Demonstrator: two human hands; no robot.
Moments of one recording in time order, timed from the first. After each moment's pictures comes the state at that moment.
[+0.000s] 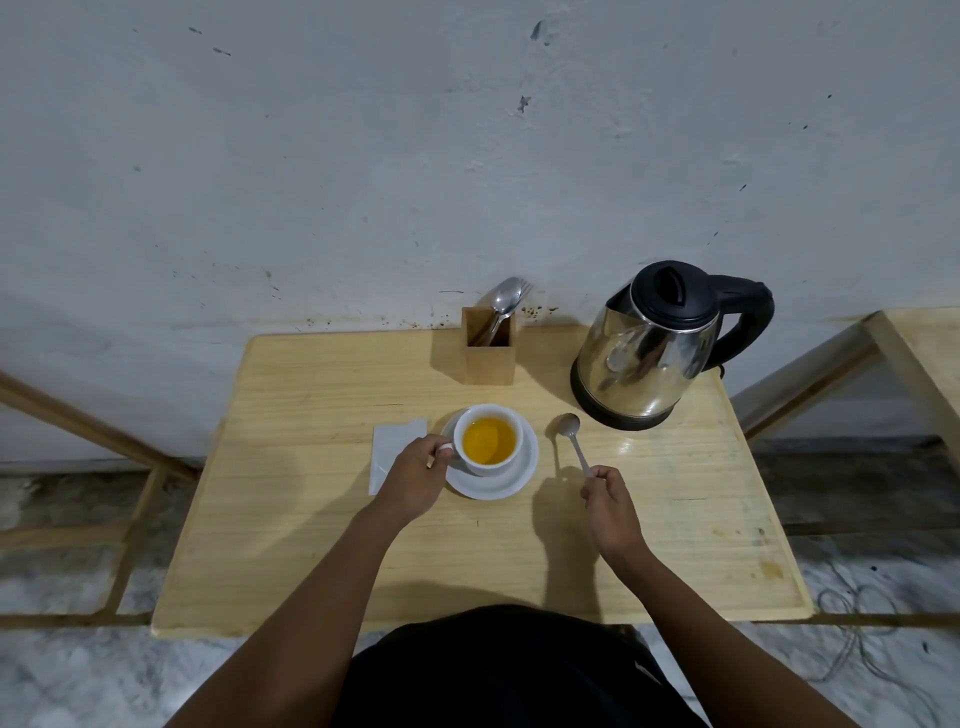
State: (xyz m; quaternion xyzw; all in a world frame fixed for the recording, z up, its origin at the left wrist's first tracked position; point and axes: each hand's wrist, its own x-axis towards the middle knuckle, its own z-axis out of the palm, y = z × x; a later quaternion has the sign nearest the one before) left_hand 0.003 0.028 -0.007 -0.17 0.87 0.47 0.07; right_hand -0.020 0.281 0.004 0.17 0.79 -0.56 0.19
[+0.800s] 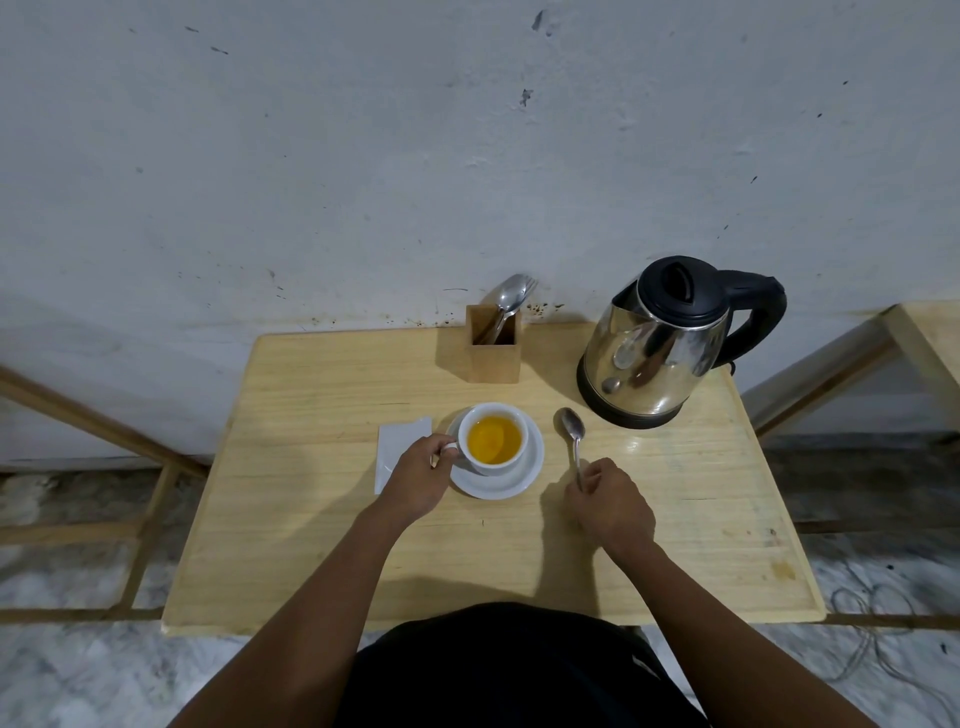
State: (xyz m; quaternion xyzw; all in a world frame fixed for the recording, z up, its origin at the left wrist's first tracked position) left_hand 0.002 0.027 -0.006 -0.17 0.86 0.47 0.08; right_hand -0.036 0.280 -0.013 0.09 0.93 -0.30 0.19
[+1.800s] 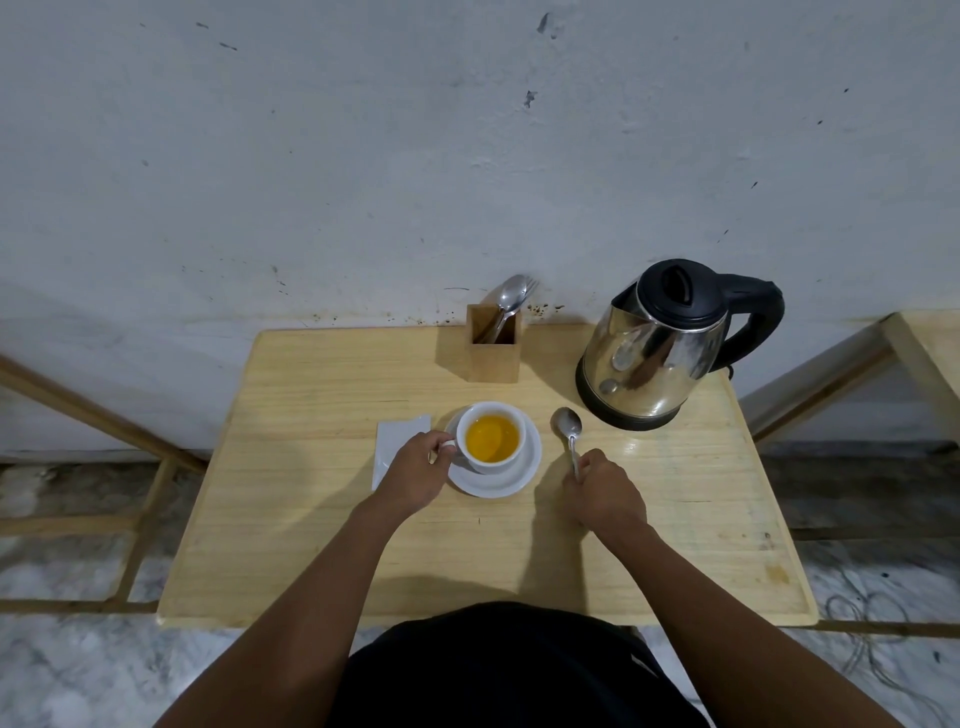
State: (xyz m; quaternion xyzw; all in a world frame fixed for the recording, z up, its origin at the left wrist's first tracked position) left_hand 0.002 0.025 -0.005 -0.17 0.87 0.45 0.09; right_hand -0.050 0.272 -0.006 0.03 0.95 -0.24 0.21
